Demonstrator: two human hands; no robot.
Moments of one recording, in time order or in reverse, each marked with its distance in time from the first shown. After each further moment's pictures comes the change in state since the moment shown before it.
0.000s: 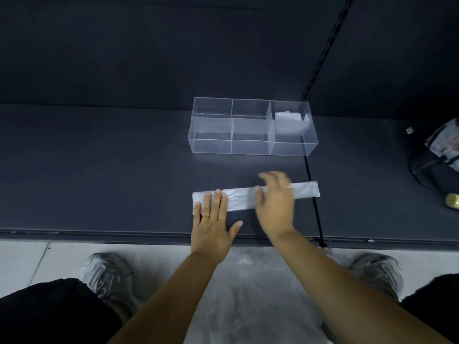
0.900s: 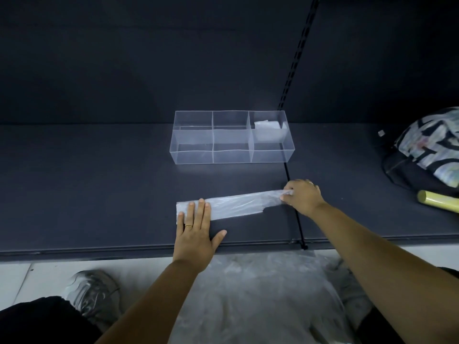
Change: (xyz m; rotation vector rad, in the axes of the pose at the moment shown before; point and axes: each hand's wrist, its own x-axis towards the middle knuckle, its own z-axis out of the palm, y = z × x) left_hand 0.001 -0.004 -0.005 0.018 -0.001 0.036; right_hand 0.058 0.110 -0.058 -0.279 -0.500 0.197
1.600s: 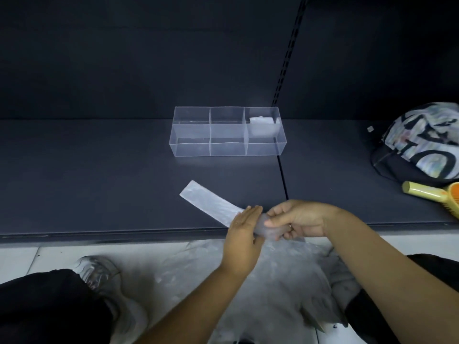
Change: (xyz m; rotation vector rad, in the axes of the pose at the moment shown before) left_hand -0.042 0.112 -0.030 -0.842 0.193 0.160; right_hand -0.105 -0.032 -0.044 0.913 -0.837 0.164
